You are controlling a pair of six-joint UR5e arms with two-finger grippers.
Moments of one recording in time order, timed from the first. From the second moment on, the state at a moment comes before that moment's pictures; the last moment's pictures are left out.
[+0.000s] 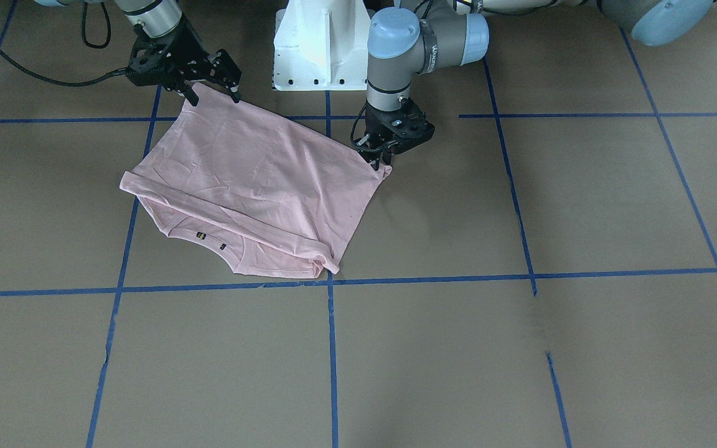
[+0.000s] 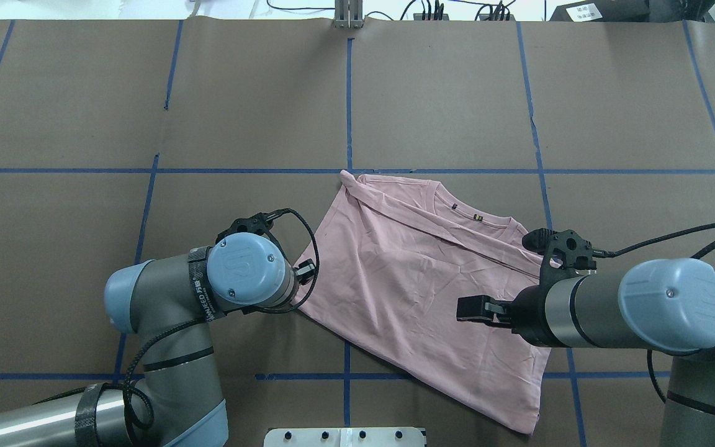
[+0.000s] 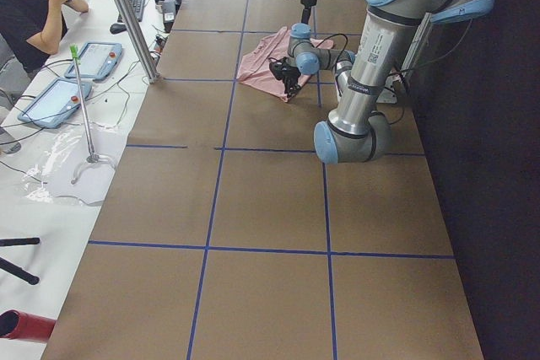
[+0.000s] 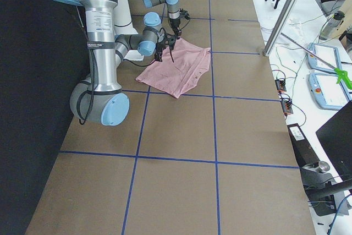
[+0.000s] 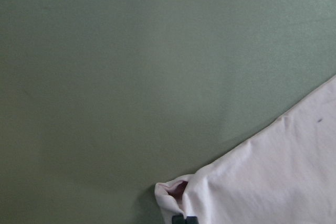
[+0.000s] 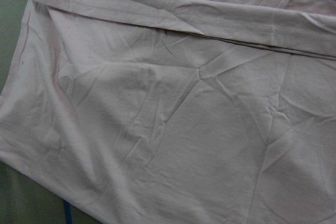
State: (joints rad) left arm -0.35 -2.15 -1.75 -1.61 -1.68 -1.84; right arm 0.36 -1.51 2.22 -1.25 1.78 1.56
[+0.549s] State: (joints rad) left arm -0.35 -2.15 -1.71 -1.61 -1.68 -1.85; right arm 0.36 -1.51 2.22 -1.25 1.79 1.56
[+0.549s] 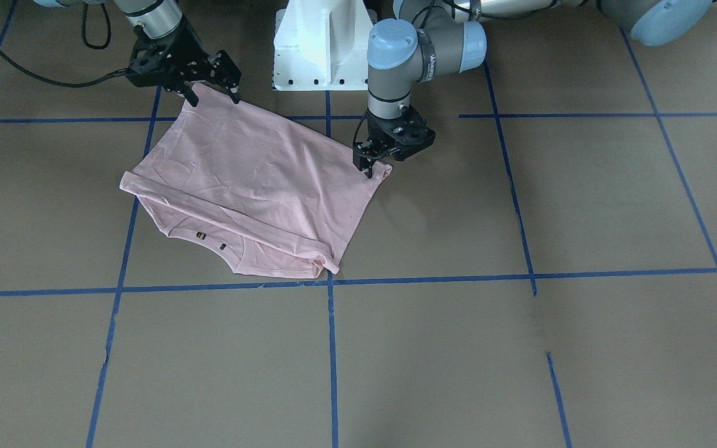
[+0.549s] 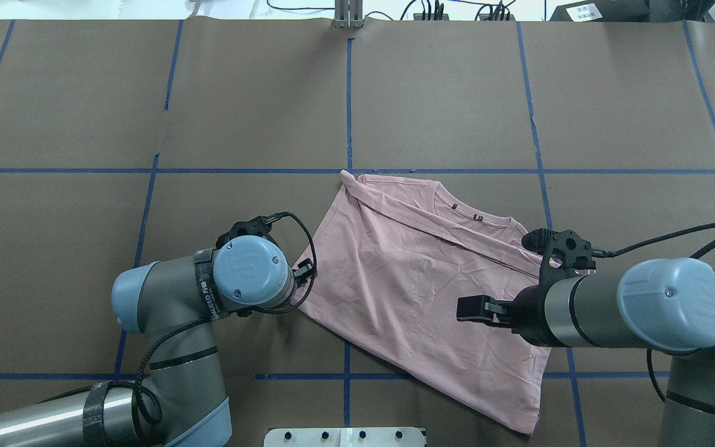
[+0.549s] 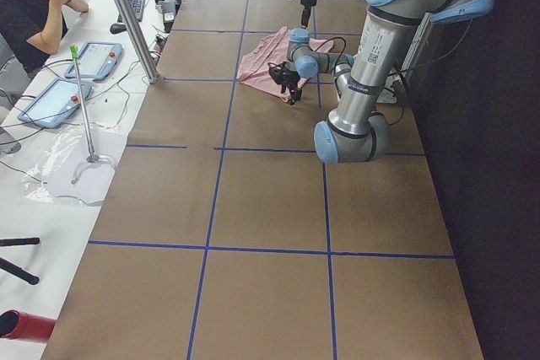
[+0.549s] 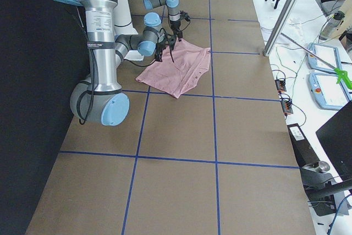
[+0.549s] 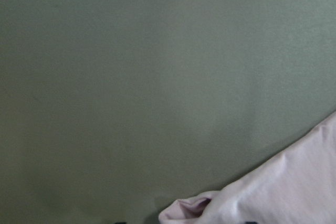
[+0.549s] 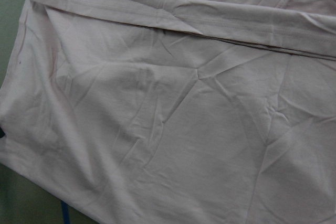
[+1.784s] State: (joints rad) left arm -0.50 -2.15 -1.69 -1.63 -1.68 -1.76; right arm 0.36 -1.51 2.20 -1.25 1.78 1.56
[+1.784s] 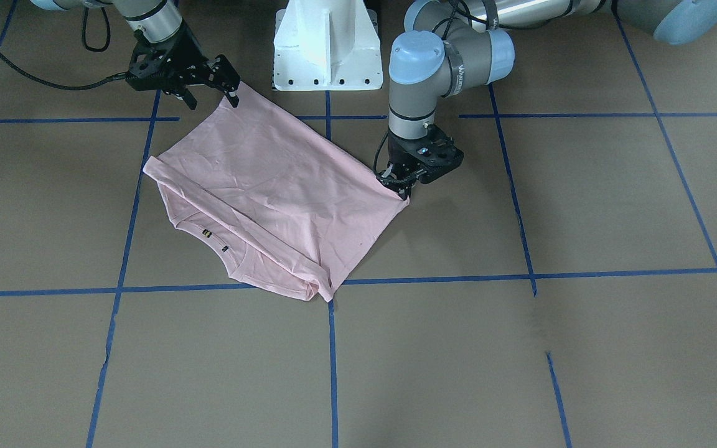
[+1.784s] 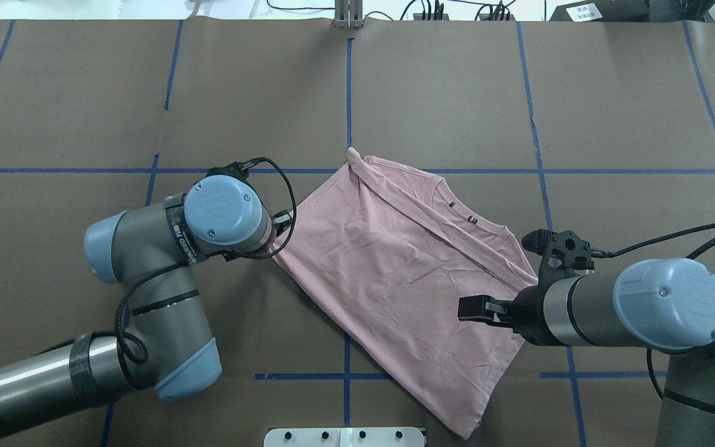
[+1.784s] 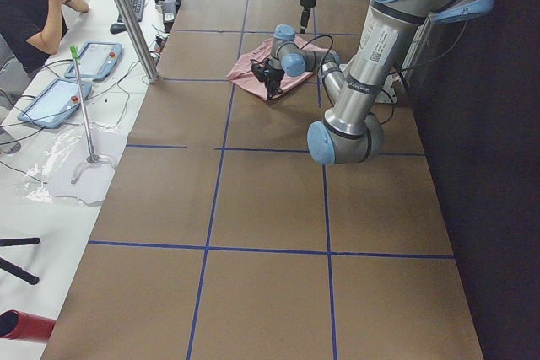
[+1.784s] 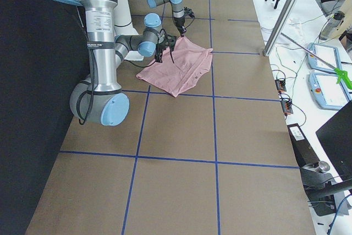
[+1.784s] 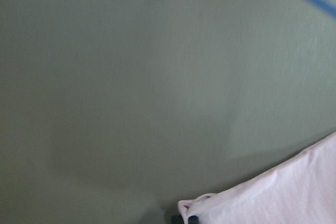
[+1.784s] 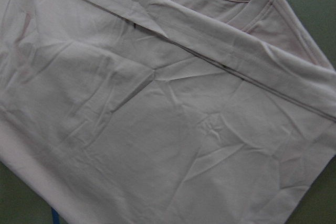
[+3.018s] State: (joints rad) left arm -0.67 -2.46 -1.01 -2.22 -1.52 -1.55; right arm 0.38 -1.51 2.19 -1.25 1.77 1.56
